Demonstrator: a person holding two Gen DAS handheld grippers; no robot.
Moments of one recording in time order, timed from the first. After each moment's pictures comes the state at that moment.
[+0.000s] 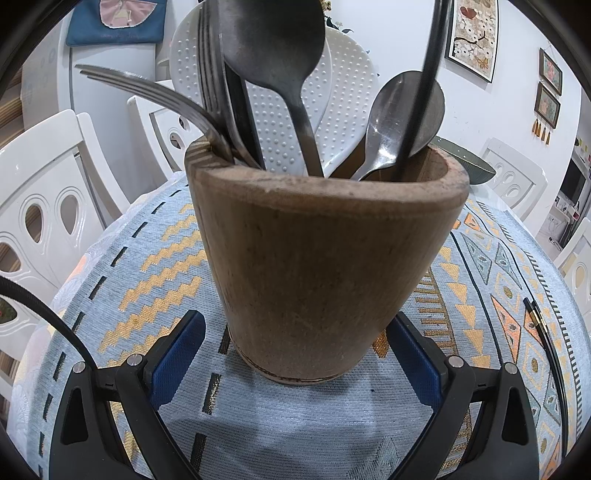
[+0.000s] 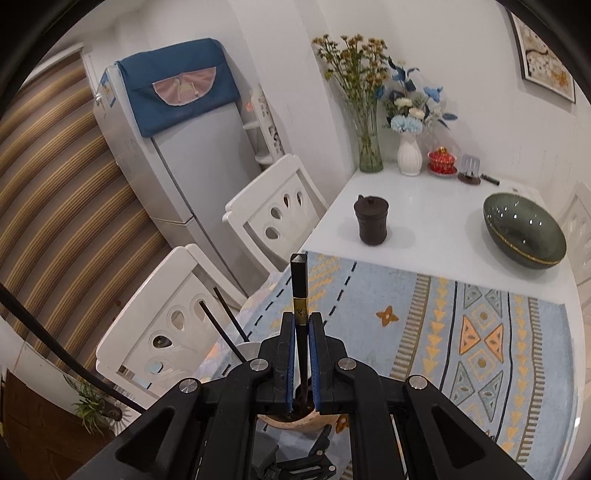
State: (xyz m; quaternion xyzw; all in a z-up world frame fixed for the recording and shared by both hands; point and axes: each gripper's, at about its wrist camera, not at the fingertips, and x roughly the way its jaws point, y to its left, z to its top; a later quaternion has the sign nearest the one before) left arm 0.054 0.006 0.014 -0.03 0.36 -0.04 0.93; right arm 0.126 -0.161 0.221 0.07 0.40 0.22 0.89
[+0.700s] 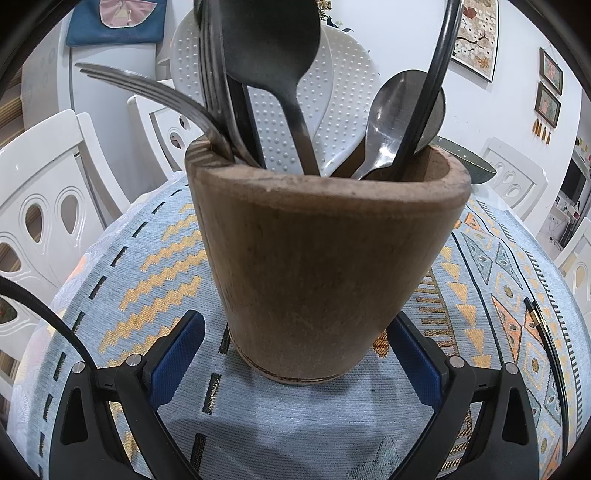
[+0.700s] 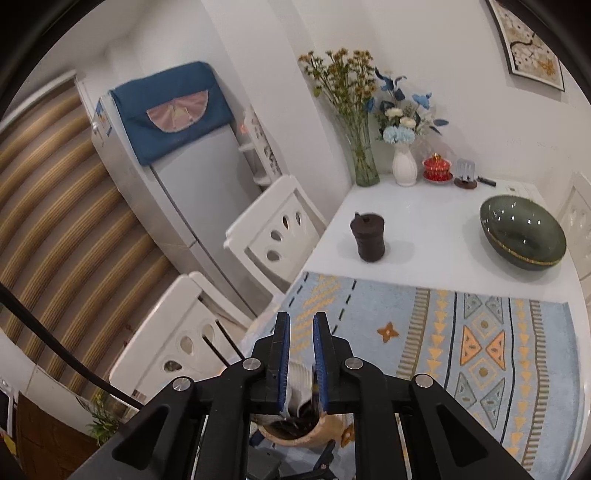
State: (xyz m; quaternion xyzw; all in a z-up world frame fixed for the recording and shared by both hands) left arm 0.056 0.005 0.014 -0.03 0.36 -0.04 0.93; right arm 0.136 -0.181 0.244 0.10 0.36 0.22 0.90
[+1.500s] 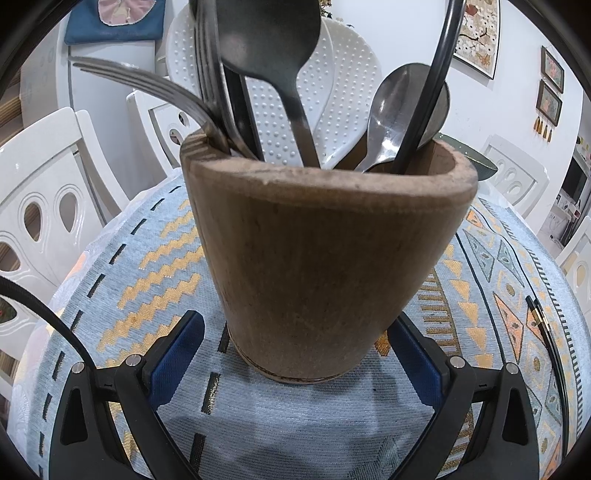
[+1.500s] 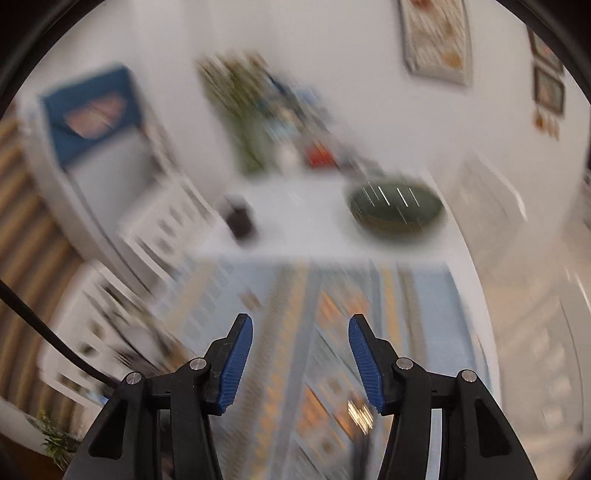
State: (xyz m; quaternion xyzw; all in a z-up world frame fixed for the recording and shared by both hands) left arm 0.060 0.003 0.009 -0.03 0.37 -0.03 0.93; right arm 0.092 -0.316 0.189 0.05 0.48 0.01 0.88
